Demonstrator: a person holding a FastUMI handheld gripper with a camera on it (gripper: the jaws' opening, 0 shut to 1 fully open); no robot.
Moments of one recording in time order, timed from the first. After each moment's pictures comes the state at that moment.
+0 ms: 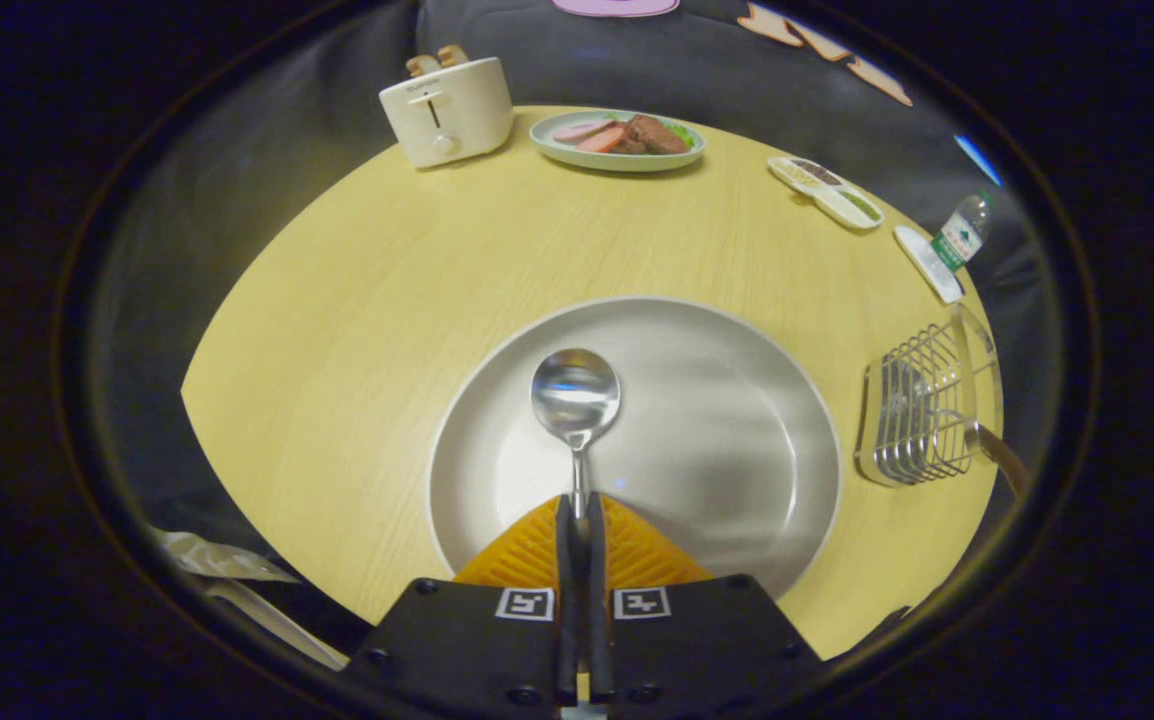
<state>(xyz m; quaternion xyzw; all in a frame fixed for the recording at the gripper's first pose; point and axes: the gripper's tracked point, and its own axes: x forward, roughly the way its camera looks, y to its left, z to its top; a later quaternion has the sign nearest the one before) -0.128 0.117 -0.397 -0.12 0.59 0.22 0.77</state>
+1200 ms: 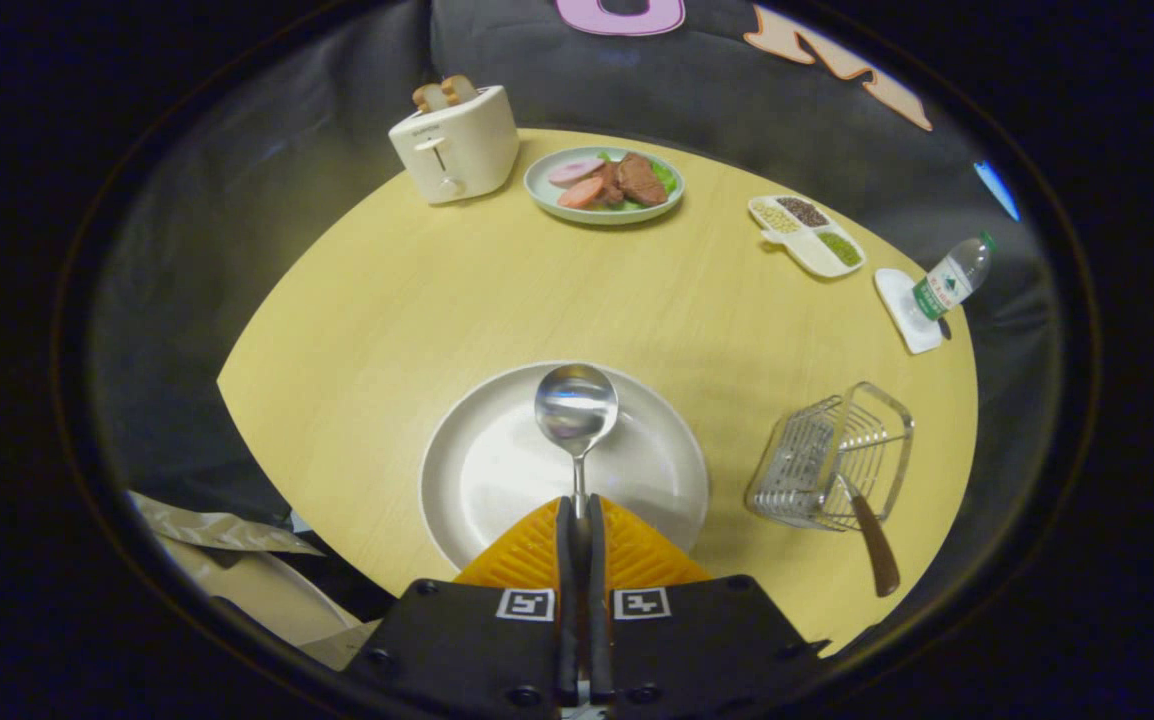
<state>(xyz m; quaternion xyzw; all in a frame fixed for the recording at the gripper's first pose) -0.079 0.070 -0.319 -0.14 0.58 0.25 0.76</state>
